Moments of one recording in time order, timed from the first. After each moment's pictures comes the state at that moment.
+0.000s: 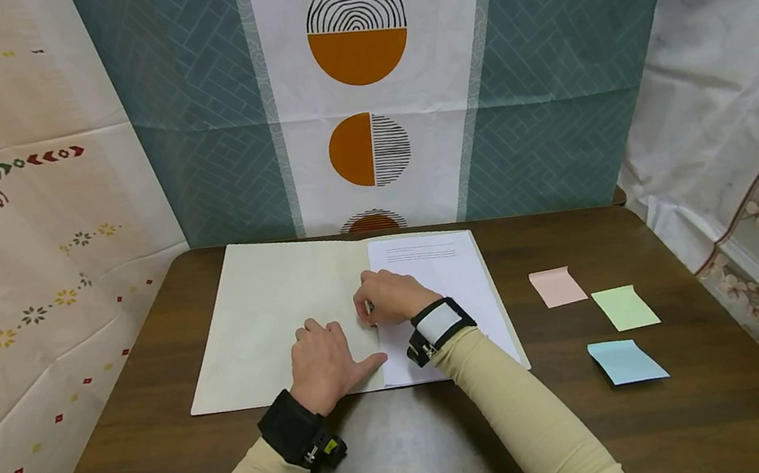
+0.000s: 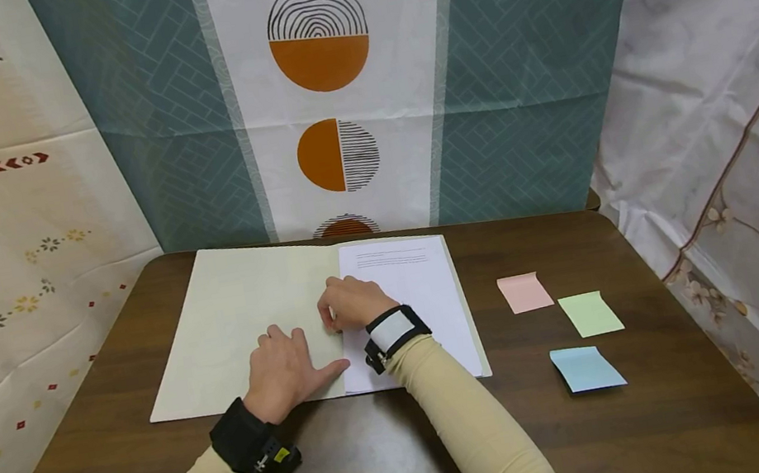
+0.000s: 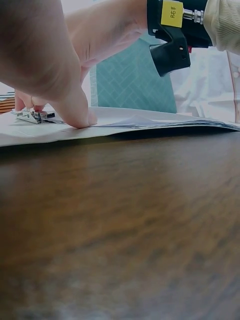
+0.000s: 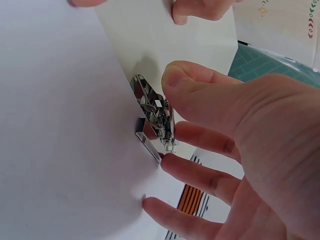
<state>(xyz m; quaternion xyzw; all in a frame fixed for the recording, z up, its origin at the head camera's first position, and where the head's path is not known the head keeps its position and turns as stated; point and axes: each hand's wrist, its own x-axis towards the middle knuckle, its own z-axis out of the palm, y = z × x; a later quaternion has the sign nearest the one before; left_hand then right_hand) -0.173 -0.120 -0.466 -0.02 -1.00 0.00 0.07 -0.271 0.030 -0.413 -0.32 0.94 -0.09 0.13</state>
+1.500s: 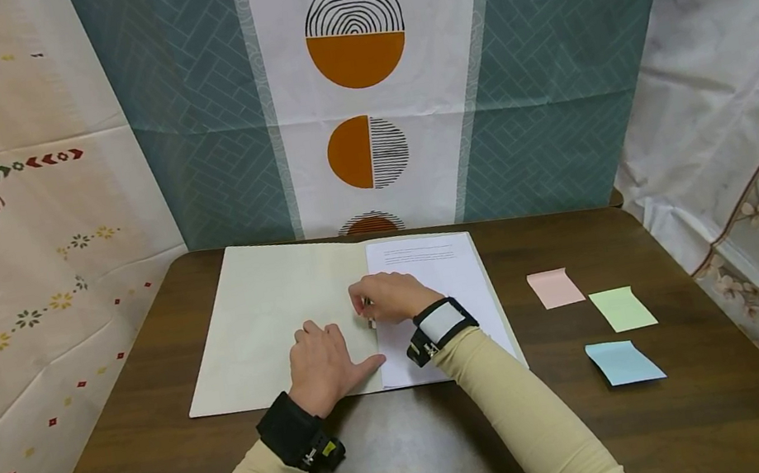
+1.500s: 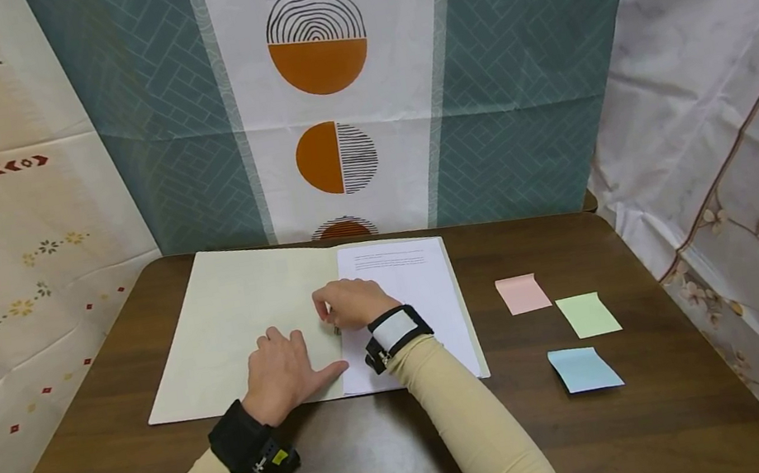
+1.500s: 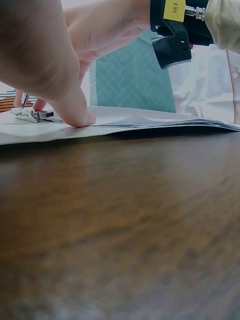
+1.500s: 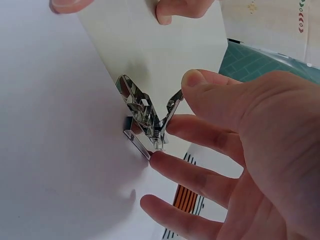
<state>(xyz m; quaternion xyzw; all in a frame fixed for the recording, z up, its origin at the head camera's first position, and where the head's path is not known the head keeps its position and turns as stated) -0.173 -0.121 -0.468 -0.02 -1.00 0.00 0.08 -0.279 0.033 -0.413 -0.33 0.93 -0.11 0.15</state>
